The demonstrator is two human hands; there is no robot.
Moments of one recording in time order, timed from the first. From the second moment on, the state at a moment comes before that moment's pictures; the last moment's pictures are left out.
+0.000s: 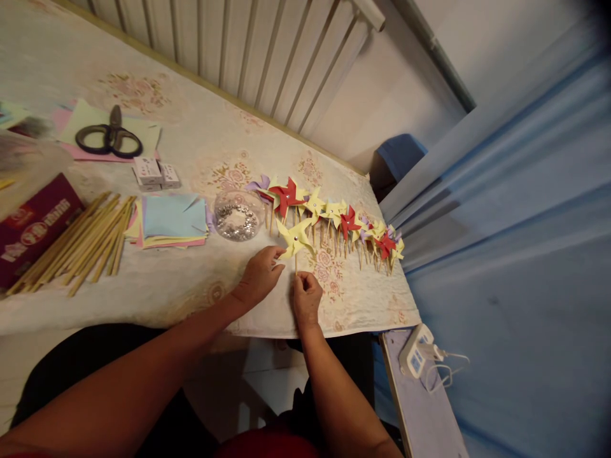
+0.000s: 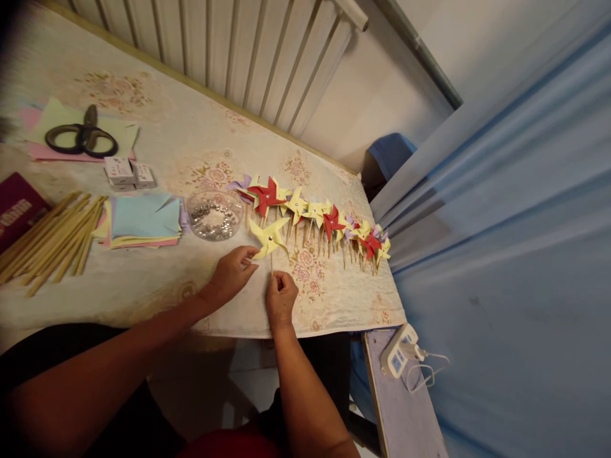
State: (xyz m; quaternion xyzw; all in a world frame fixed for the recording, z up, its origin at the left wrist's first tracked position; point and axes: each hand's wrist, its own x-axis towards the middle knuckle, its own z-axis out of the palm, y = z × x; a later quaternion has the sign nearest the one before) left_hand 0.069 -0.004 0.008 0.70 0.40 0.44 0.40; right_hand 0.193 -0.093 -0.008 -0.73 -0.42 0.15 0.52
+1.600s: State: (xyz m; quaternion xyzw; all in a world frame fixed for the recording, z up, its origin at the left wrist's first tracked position) left_hand 0.075 0.003 0.004 0.73 0.41 0.44 0.33; right_hand 0.193 -0.094 -0.005 -0.73 -0.41 0.16 0.52
